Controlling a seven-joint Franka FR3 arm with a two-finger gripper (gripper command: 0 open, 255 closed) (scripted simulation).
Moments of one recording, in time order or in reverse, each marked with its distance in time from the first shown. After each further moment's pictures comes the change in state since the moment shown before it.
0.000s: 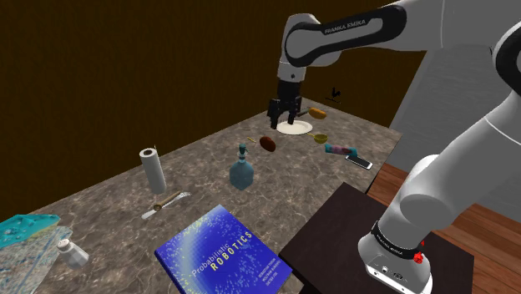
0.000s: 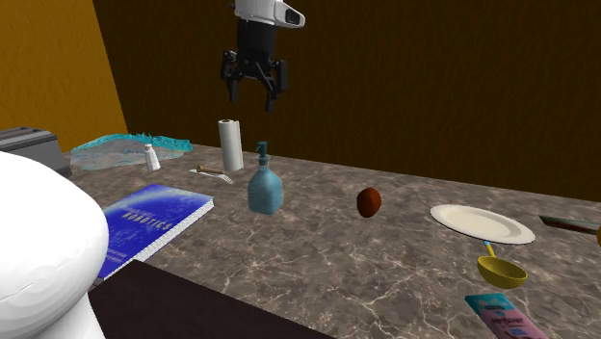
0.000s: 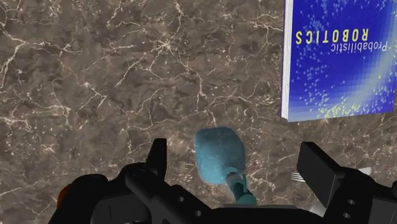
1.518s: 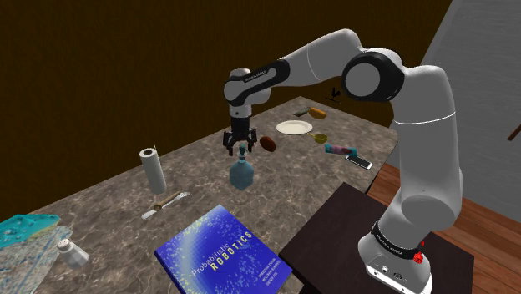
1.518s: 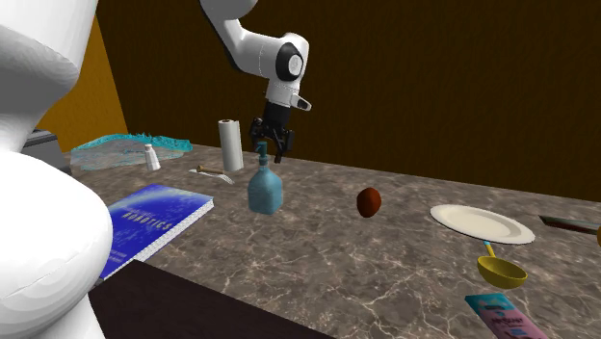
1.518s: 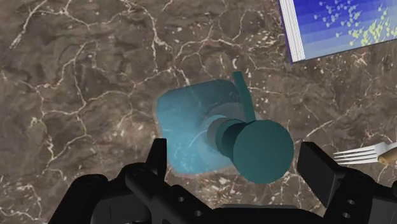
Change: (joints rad) arm 0.039 0.781 0.035 0.562 0.062 0.036 0.191
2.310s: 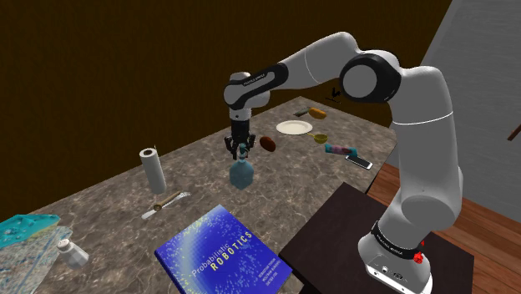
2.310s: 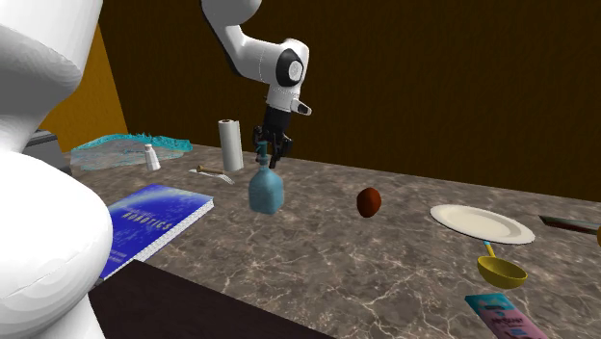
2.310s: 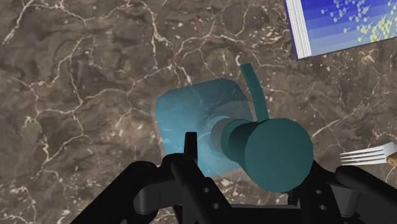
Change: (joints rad) arm 0.000 0.019 0.000 -0.005 0.001 0.026 -0.006
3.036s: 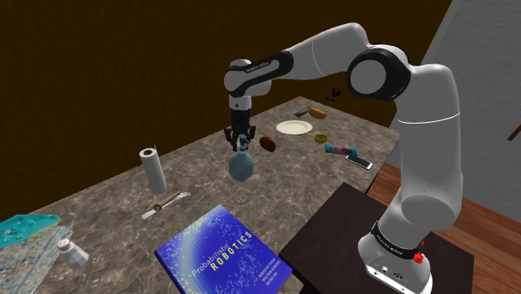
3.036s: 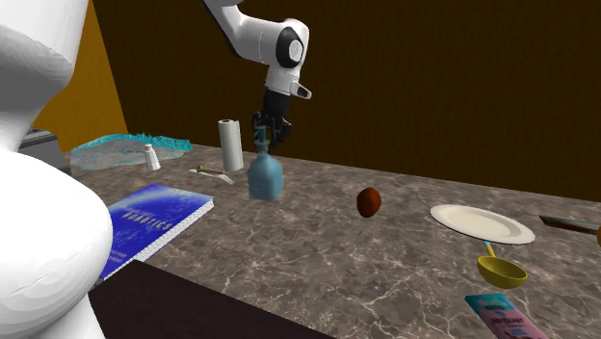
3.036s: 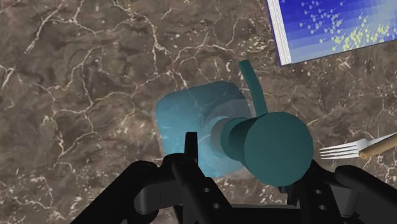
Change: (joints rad) arm -0.001 -0.055 0.000 0.035 -0.004 -0.091 0.019
